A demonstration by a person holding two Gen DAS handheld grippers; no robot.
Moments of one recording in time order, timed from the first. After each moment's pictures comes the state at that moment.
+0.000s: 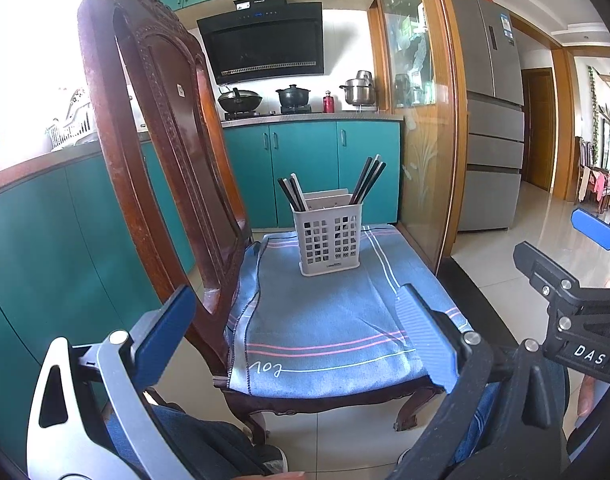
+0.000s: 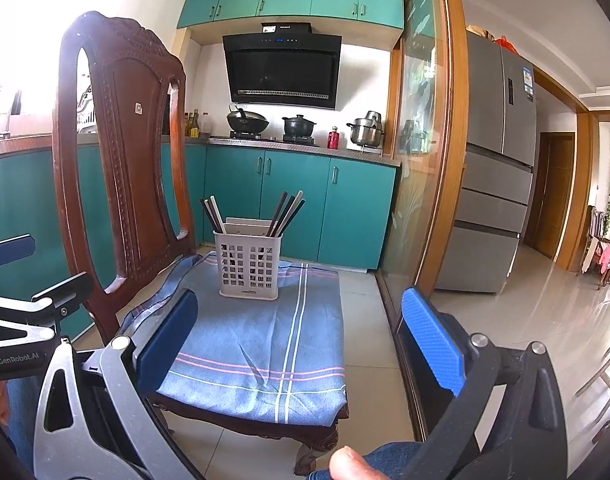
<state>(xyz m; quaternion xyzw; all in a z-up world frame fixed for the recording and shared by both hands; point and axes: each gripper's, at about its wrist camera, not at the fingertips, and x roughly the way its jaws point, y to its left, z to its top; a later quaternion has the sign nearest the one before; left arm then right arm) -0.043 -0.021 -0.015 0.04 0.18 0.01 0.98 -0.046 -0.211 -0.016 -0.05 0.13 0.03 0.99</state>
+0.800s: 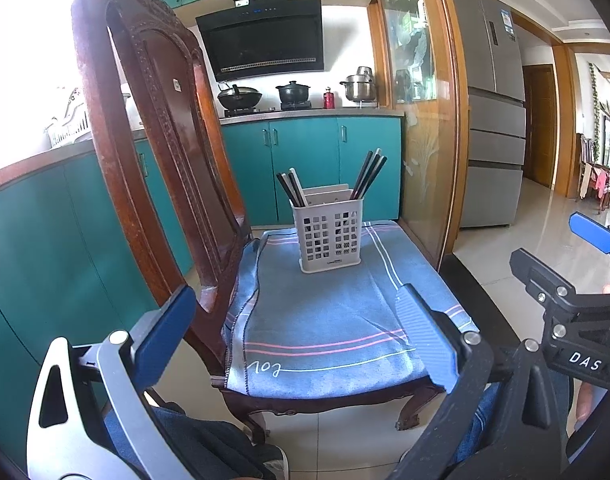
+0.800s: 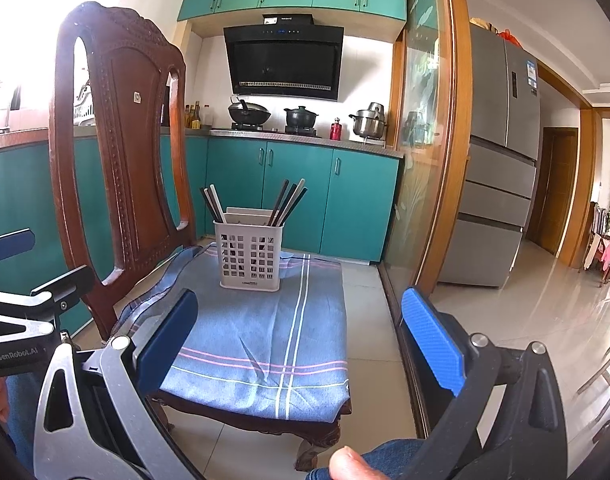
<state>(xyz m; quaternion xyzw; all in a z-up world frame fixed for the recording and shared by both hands) -0.035 -0.026 -0.025 0.04 0.19 0.01 0.98 -0.035 -0.212 -0.025 -0.05 0.14 0.04 0.99</state>
